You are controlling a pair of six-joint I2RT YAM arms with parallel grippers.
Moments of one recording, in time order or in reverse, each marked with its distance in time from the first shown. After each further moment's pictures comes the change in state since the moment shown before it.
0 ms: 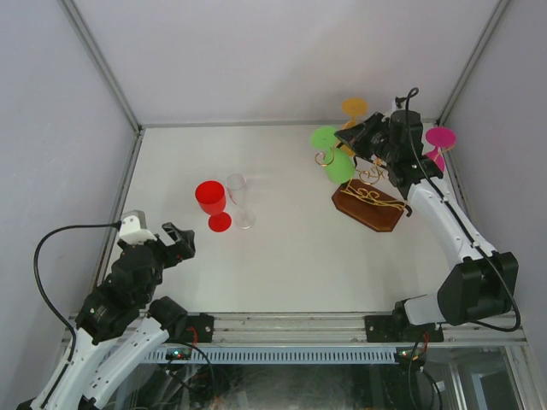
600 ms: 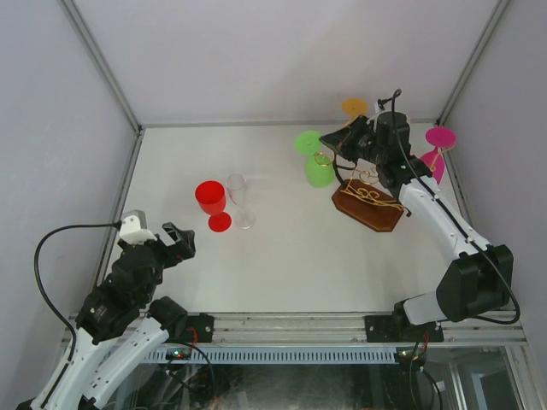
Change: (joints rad) left arm 0.000 0.004 0.000 0.000 0.002 0.000; right arm 0.076 0.032 0.000 0.035 -0.039 0.028
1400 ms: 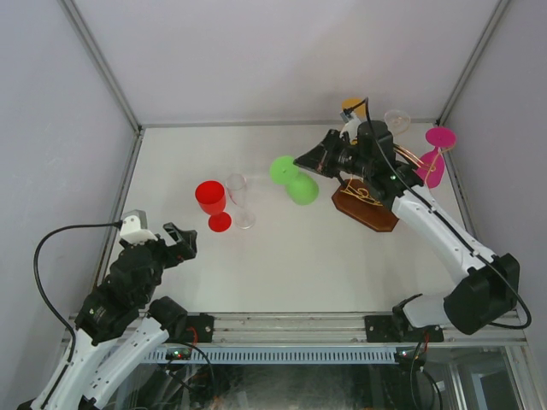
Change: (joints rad) left arm 0.000 -0.005 0.000 0.011 0.032 0.004; right arm 0.170 -0.046 0.000 -0.070 -0.130 -0.118
